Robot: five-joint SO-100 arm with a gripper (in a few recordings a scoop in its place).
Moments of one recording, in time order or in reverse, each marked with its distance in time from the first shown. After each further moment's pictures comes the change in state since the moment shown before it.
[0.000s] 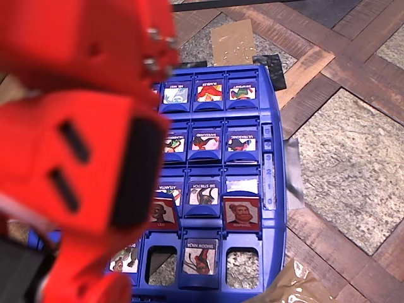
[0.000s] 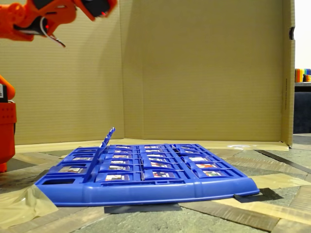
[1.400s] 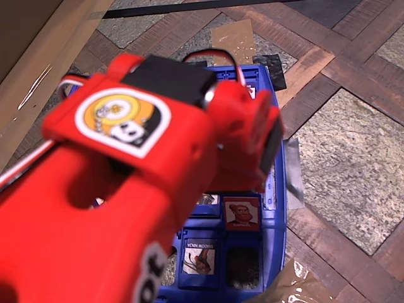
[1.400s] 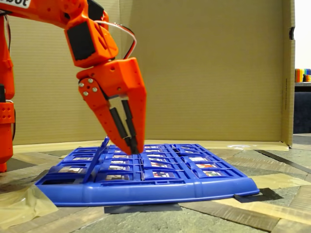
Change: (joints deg) arm 8.6 -41.9 -33.8 83.2 -9.8
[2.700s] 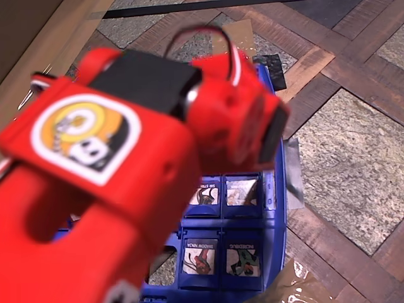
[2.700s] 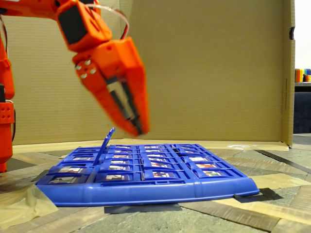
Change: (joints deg) arm -0.1 7.6 1.1 -9.0 -1.0
